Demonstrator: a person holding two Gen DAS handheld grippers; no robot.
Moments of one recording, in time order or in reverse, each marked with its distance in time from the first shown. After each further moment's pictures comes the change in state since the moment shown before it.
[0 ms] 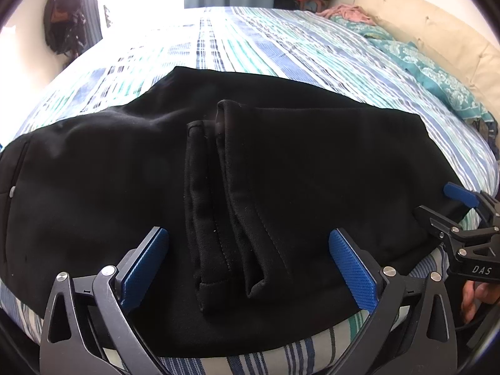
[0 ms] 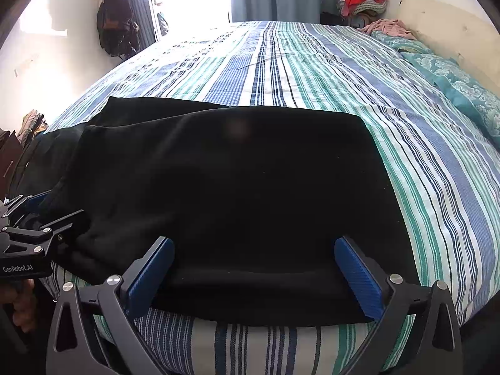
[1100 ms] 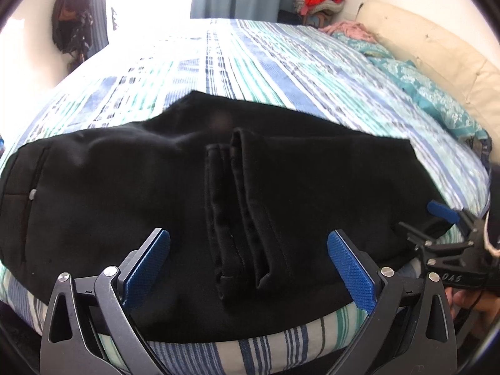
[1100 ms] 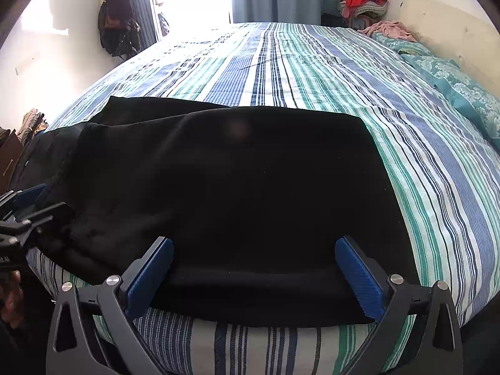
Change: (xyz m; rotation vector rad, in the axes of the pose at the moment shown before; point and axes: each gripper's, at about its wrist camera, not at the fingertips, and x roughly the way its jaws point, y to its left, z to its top) left arm -0.037 0.016 0.008 -0.071 -0.077 -0.035; right arm 0.000 0.002 0.001 -0.005 -0.002 0.000
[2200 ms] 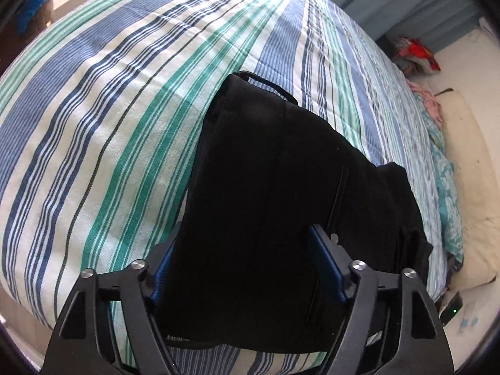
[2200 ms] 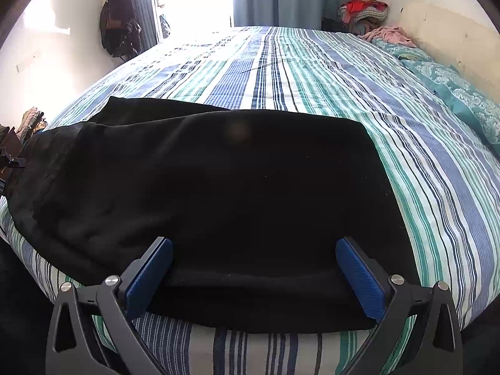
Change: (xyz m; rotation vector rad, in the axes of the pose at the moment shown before) left arm 0.002 0.279 0.005 -0.545 0.234 -0.056; right arm 0.001 0.003 0.000 -0.017 -0.022 -0.011
